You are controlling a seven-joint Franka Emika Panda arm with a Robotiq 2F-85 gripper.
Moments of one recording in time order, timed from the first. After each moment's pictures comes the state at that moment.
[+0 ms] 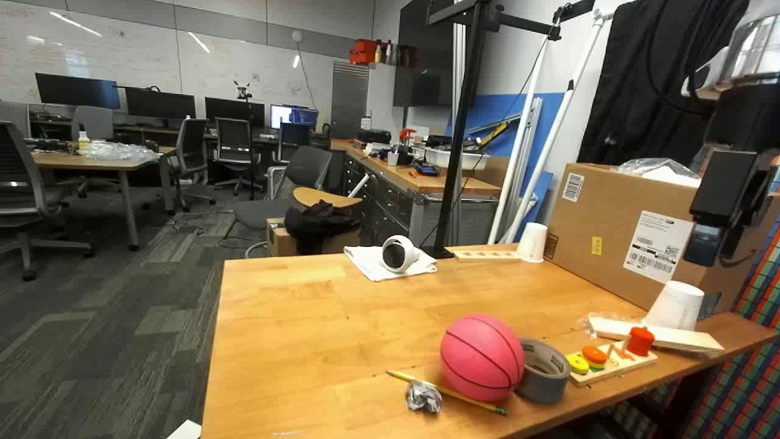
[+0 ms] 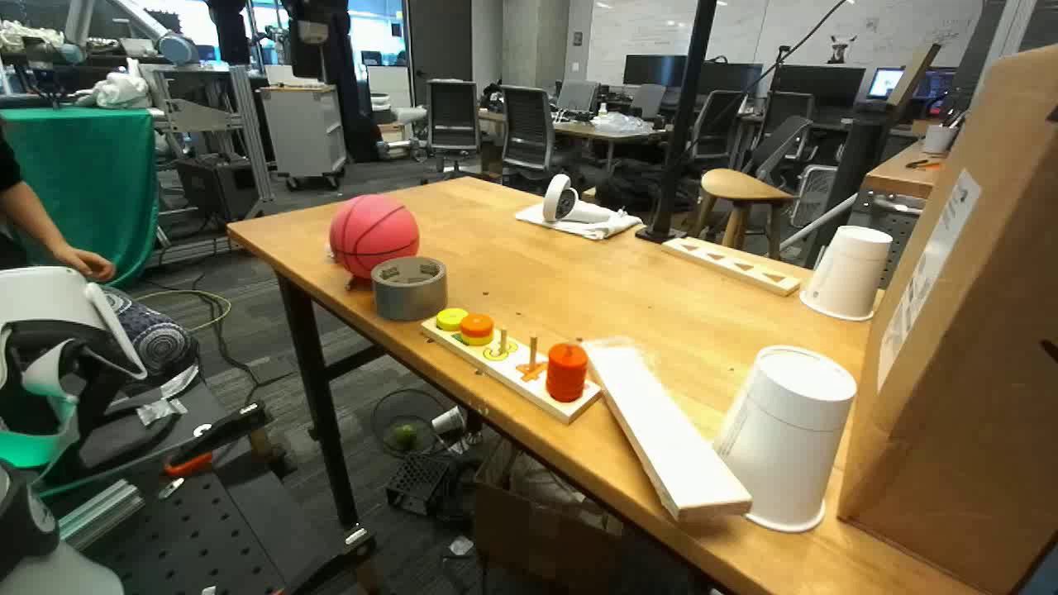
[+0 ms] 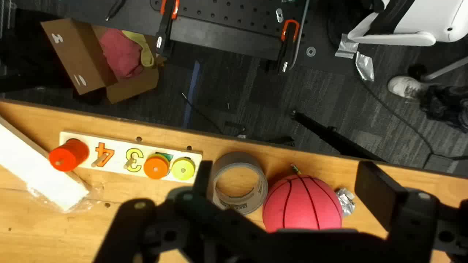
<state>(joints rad) 0.12 -0.85 0.01 -2.52 0.05 1.63 -0.10</state>
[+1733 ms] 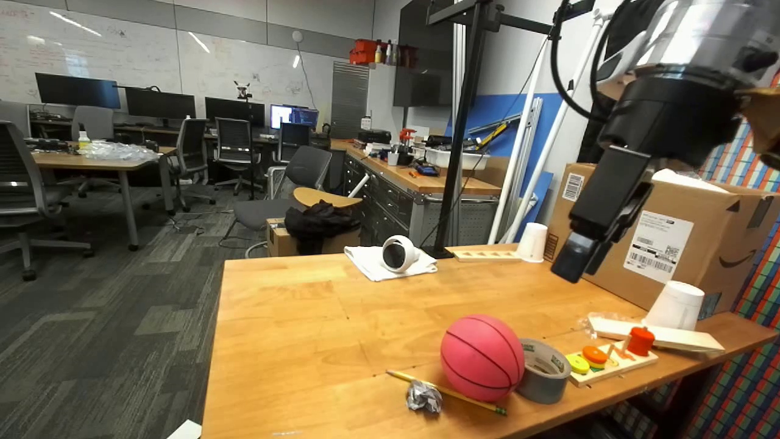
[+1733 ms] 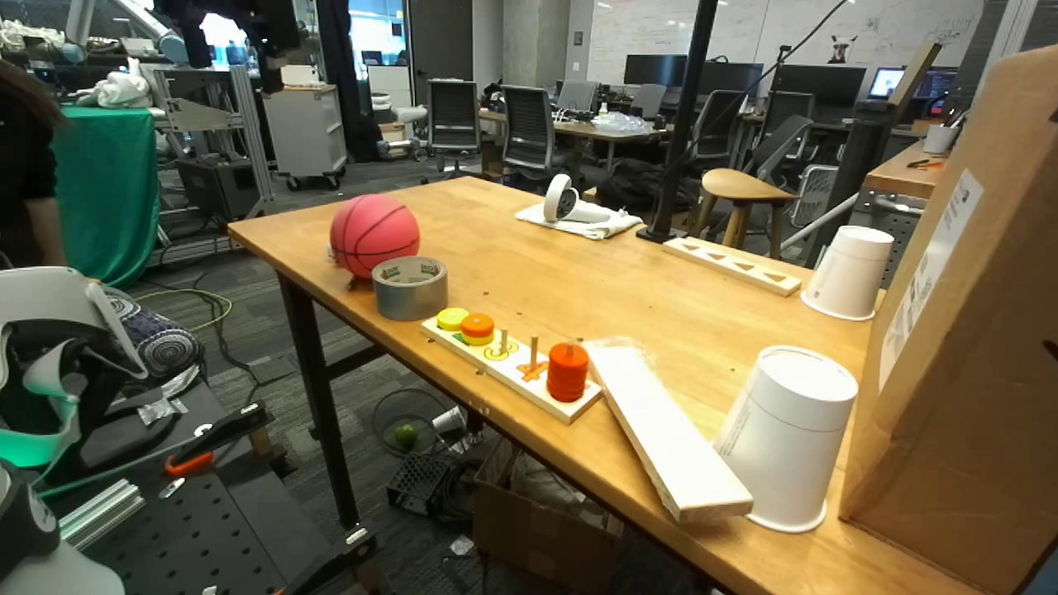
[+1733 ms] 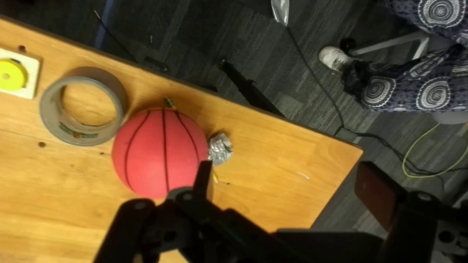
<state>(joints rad) 0.30 -0.76 0.16 -2.57 0.33 1.96 -0.13</state>
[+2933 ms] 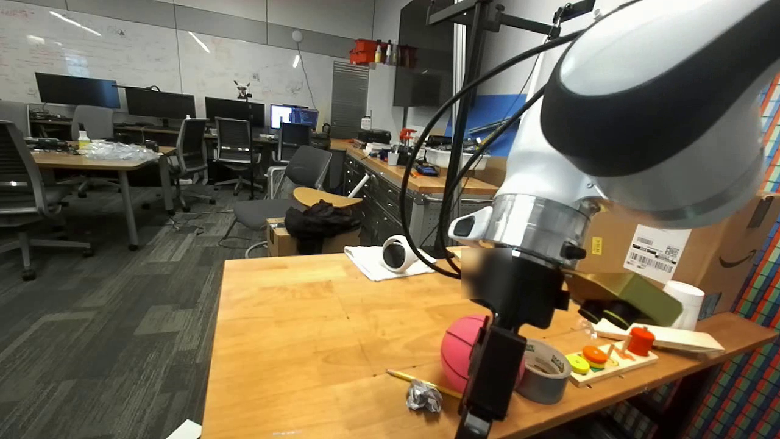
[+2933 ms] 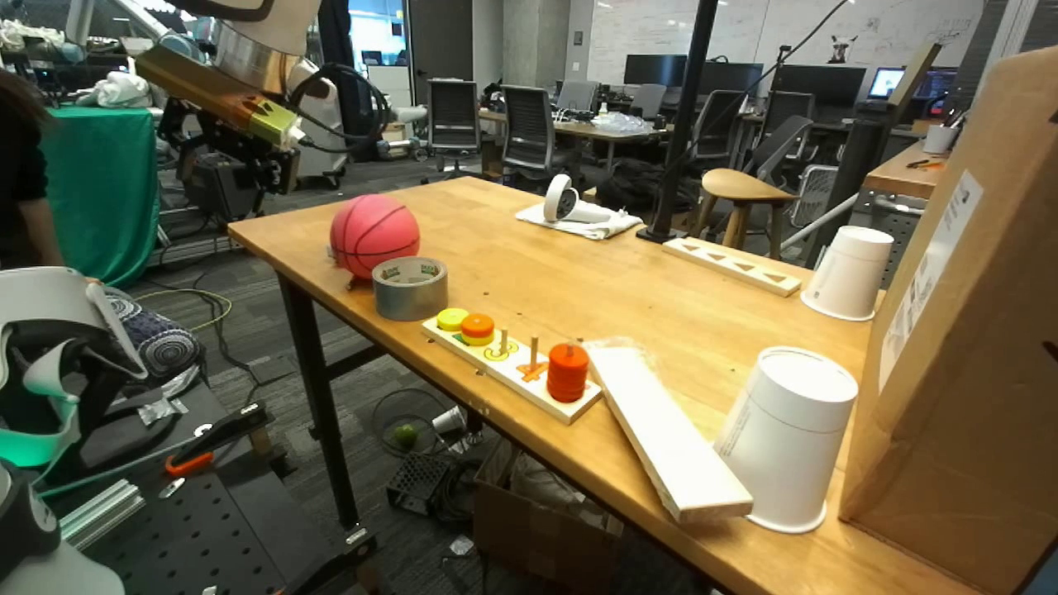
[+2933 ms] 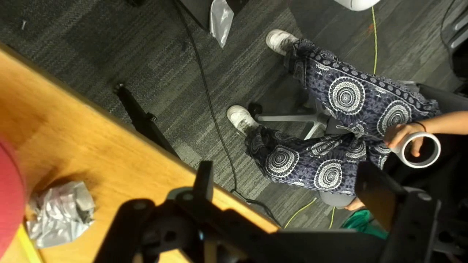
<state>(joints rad) 0.46 -0.29 0.15 -2.57 0.65 2.17 -0.64</state>
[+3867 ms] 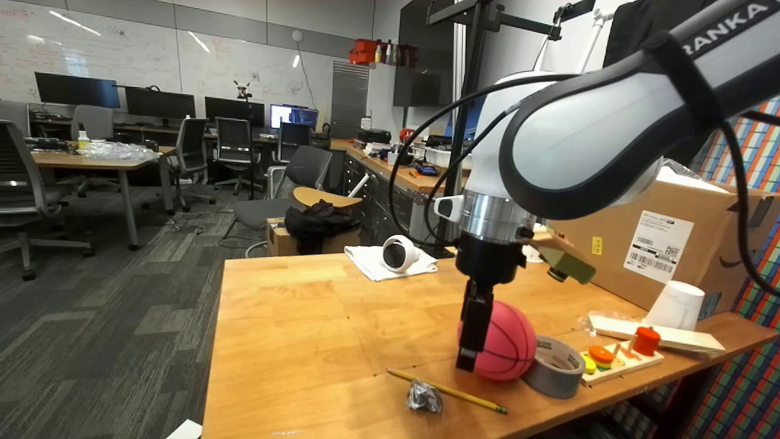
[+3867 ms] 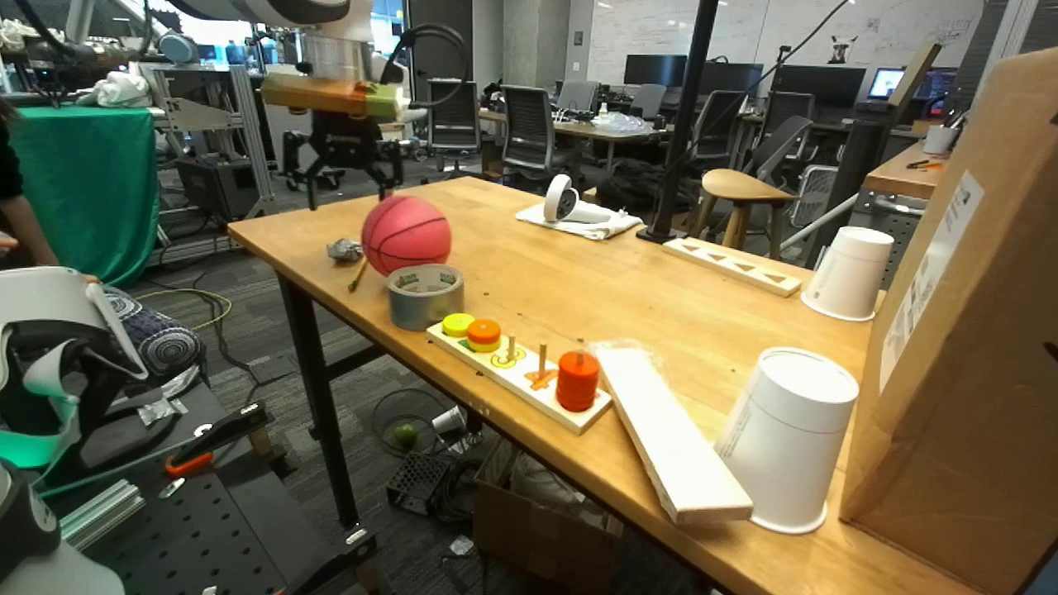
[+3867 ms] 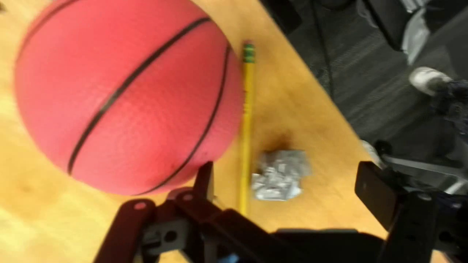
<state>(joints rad) 0.28 -0.12 0.19 -2.43 0.08 2.29 -0.50</state>
